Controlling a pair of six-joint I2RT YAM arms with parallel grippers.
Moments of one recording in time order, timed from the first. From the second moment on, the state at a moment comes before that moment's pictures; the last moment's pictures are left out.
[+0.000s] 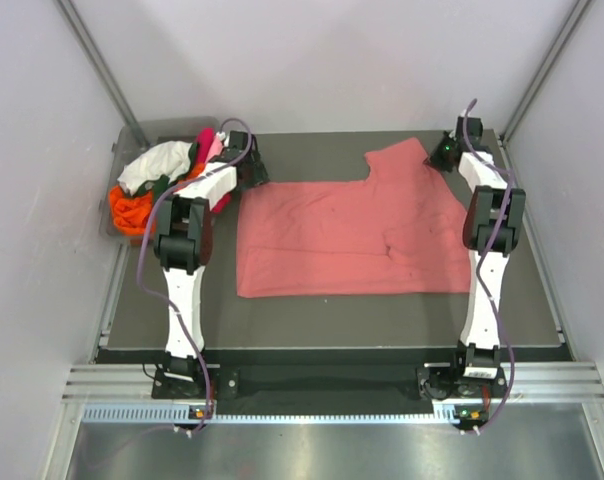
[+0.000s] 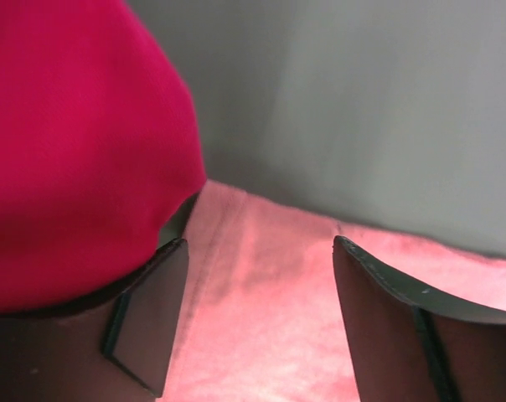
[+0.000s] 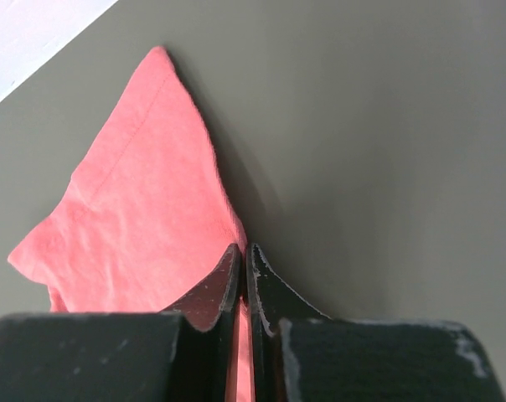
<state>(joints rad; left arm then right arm) -0.18 2.27 1.82 -0.41 -0.15 -0.49 -0.10 2.56 2.19 -0.36 -0.22 0.48</state>
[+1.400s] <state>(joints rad) -0.20 2.29 1.86 -0.48 -0.31 -0.43 -0.15 2.37 2.01 -0.35 -0.30 0.49</state>
